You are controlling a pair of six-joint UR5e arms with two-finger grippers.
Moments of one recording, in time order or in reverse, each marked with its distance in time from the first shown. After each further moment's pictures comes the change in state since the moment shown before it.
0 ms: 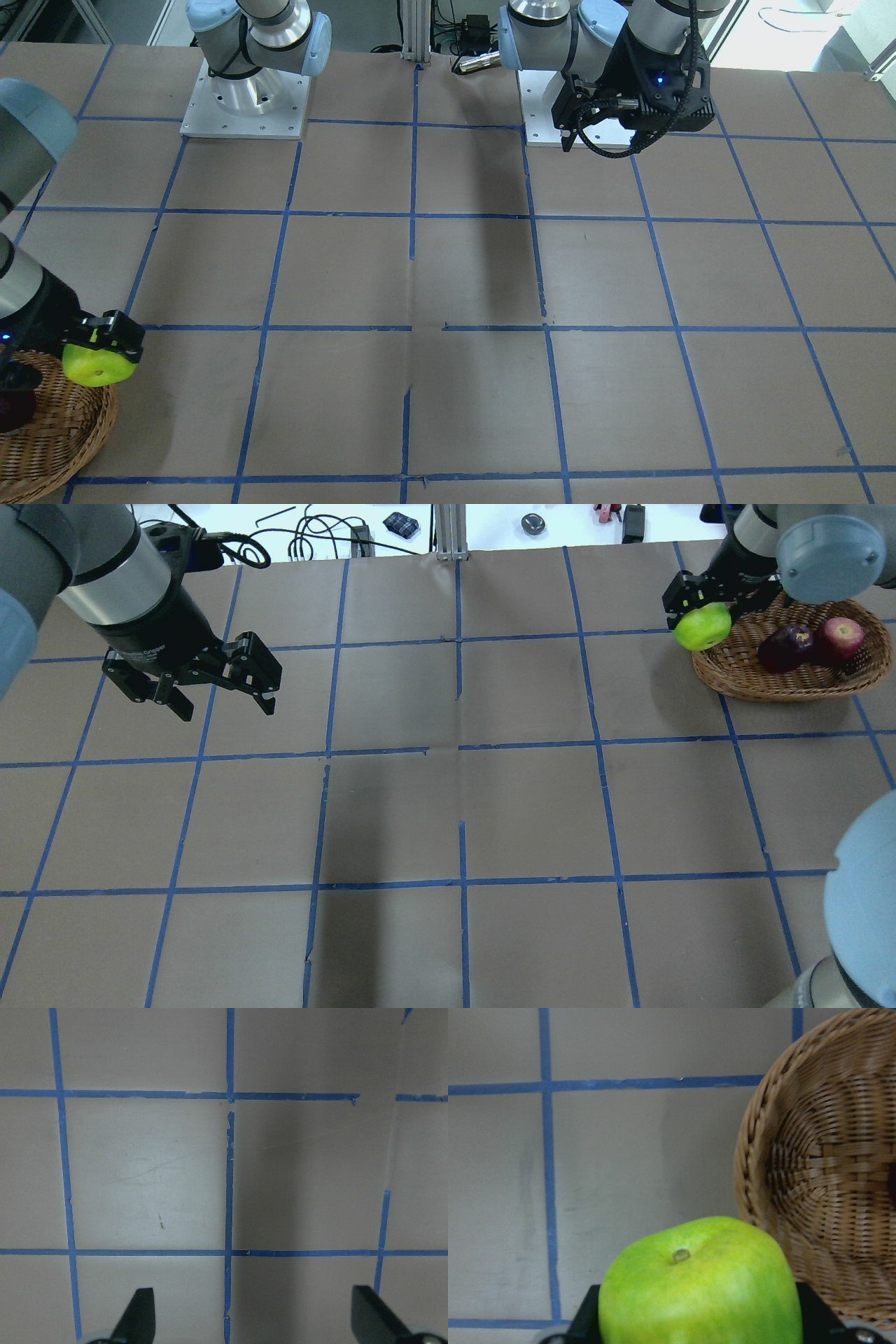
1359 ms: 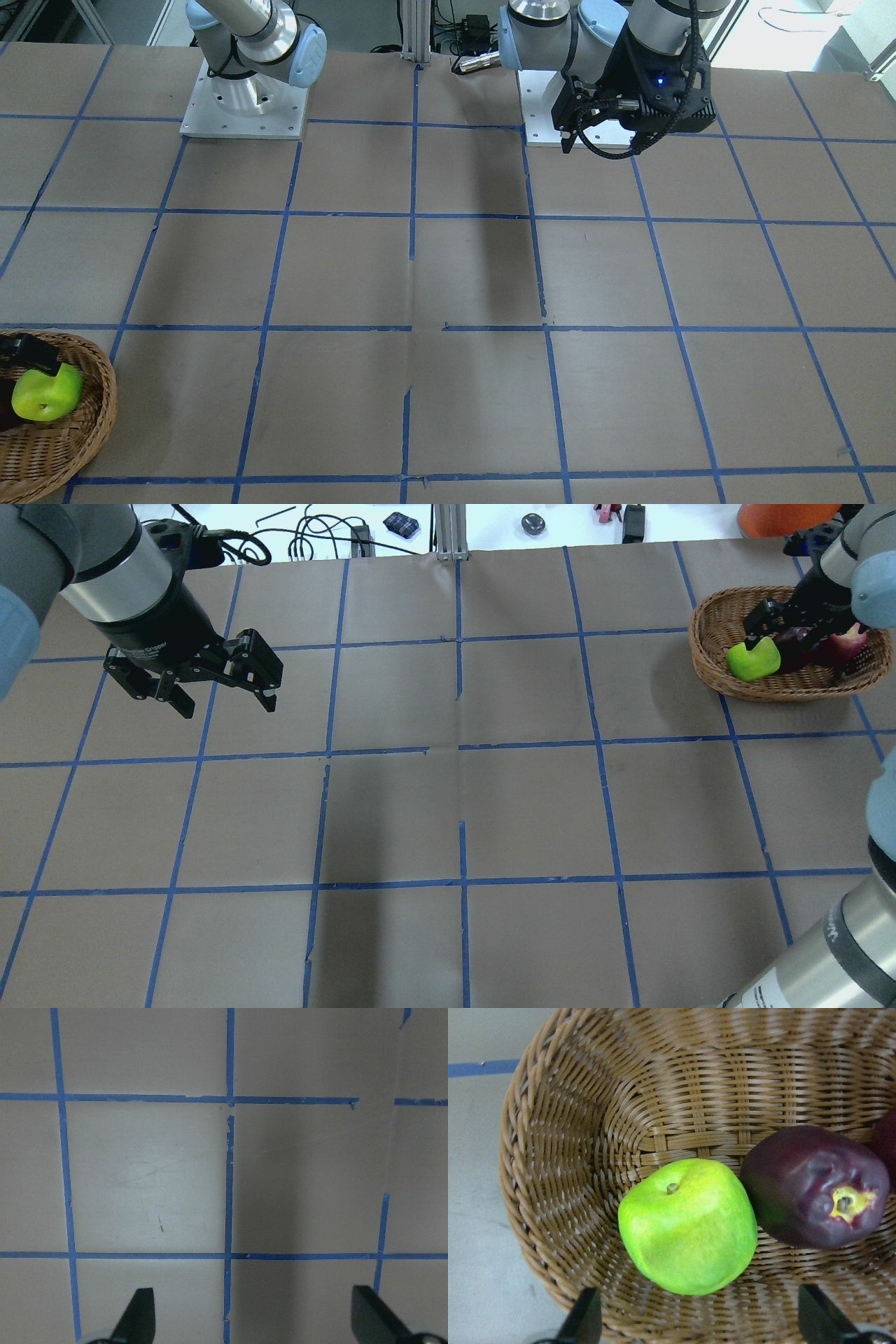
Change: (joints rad) left arm -0.001 -0.003 0.003 0.006 -0.001 -0.001; right arm -0.166 0.071 0.004 -0.032 -0.032 -0.116
